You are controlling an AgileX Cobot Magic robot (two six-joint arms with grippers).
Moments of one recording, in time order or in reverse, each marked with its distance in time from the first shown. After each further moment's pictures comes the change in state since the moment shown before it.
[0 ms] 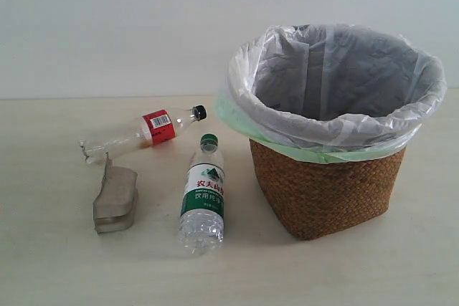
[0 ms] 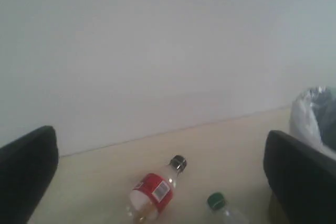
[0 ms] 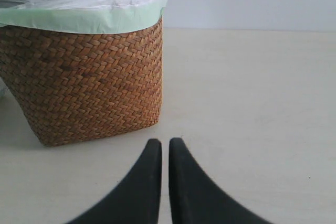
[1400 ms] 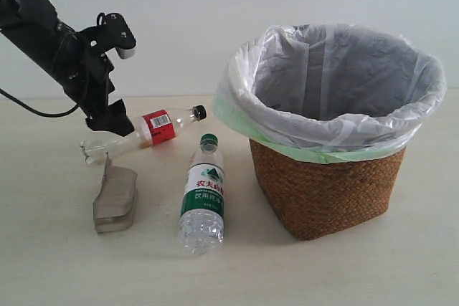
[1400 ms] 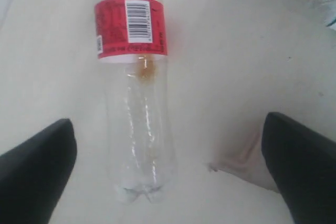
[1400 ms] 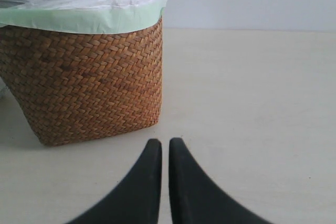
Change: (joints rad) left arm -0.298 0.782 -0.638 -1.945 1.359 2.730; right arm 0.000 0.000 0.000 0.000 0.000 0.000
